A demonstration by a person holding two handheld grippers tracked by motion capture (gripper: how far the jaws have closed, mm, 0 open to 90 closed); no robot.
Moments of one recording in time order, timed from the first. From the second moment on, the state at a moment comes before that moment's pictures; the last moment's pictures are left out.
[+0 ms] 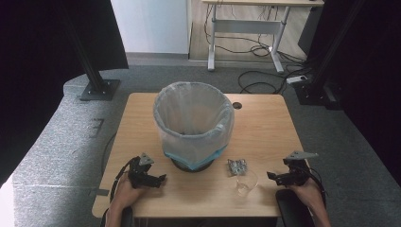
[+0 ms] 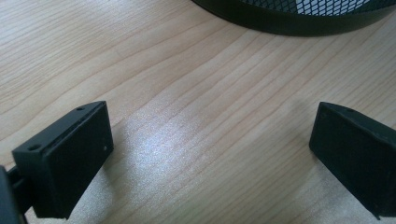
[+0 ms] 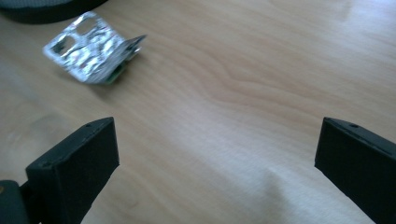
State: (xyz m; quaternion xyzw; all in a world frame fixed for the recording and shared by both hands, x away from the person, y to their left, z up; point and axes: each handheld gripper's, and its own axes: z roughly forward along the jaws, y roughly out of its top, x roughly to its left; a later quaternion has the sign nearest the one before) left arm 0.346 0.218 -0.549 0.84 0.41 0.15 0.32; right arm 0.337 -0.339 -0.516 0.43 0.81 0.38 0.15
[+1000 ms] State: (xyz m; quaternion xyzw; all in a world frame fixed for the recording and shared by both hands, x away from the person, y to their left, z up) left arm 0.346 0.218 -0.549 0.84 0.41 0.15 0.32; right arm 0.299 -0.277 -0.514 0.33 0.85 0.38 0.14
